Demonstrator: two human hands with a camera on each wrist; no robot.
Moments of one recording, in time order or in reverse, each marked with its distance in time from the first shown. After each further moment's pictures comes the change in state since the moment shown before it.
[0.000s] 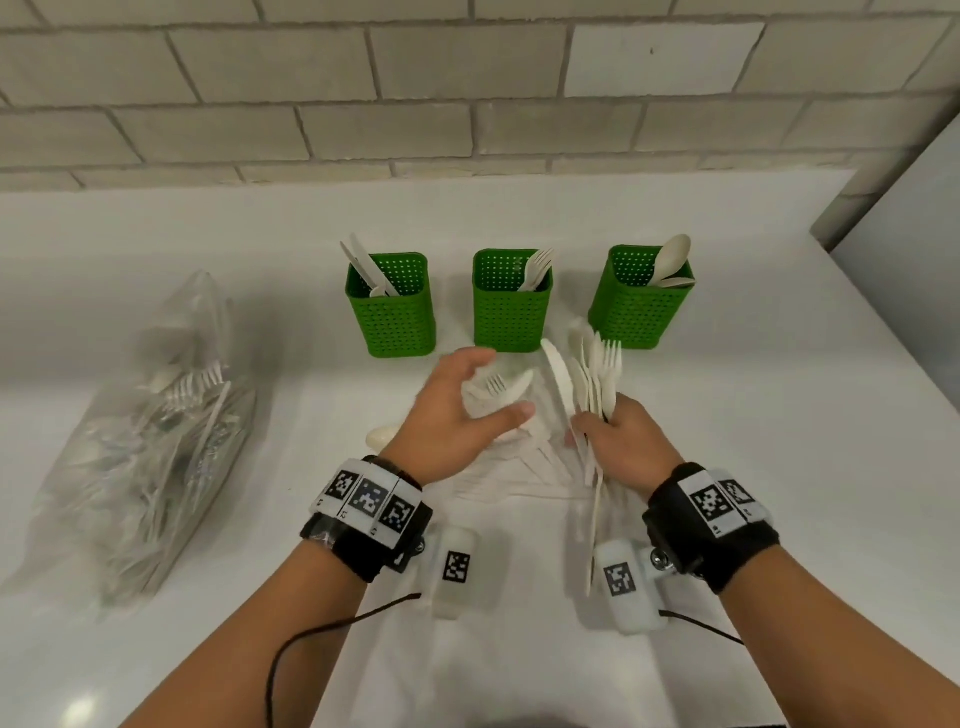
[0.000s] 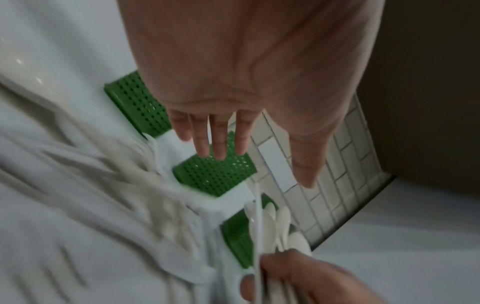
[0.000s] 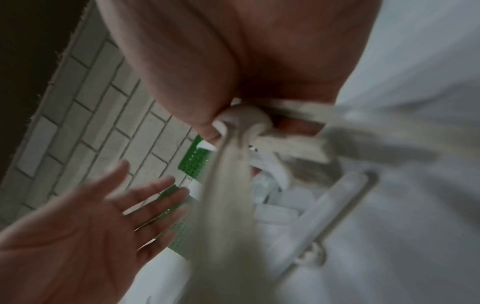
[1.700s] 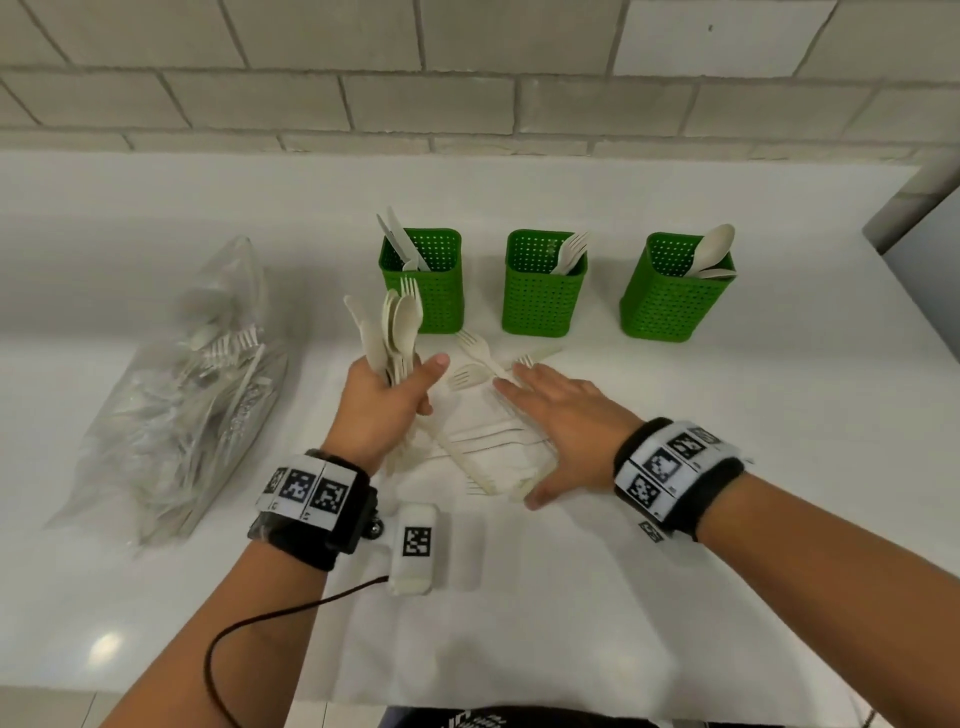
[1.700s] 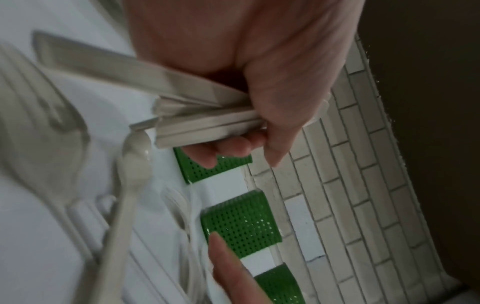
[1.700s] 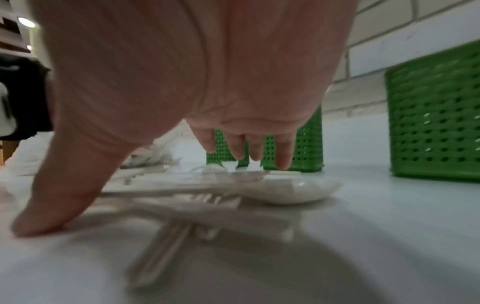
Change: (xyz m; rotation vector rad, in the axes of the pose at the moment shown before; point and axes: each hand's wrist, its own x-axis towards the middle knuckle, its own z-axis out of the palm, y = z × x) left_hand -0.025 -0.026 -0.051 -0.273 0.358 -0.157; right_hand 0.010 -0.031 0.029 -1.029 -0.541 -0.501
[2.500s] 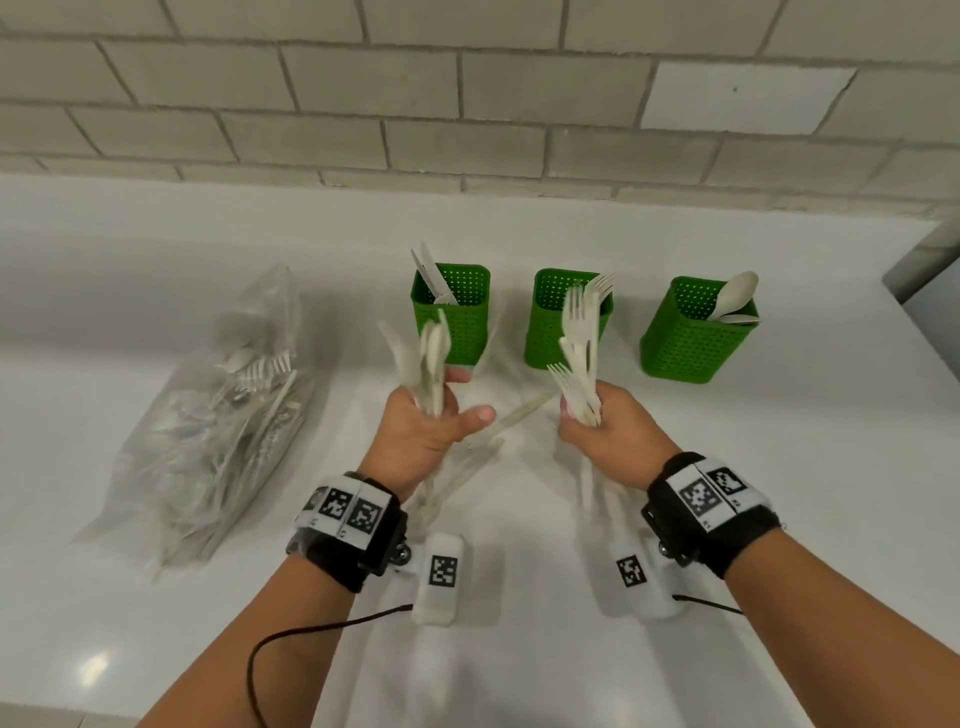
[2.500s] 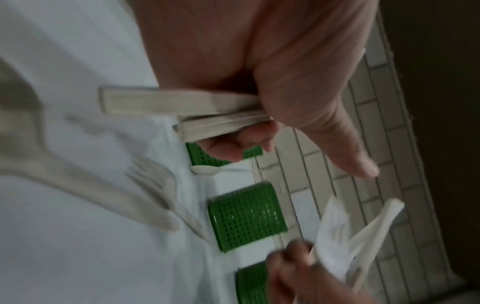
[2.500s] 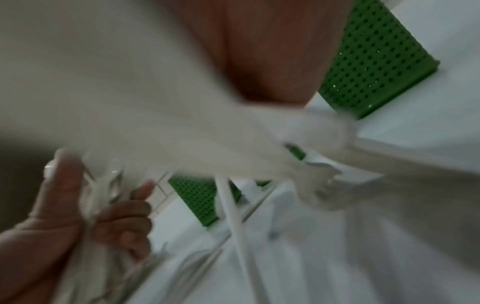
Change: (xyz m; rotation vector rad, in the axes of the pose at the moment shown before) left_hand -0.001 0.001 0.003 -0.245 -0.137 0.024; right_hand 0.002 -0.002 -0.018 0.837 0.470 0.183
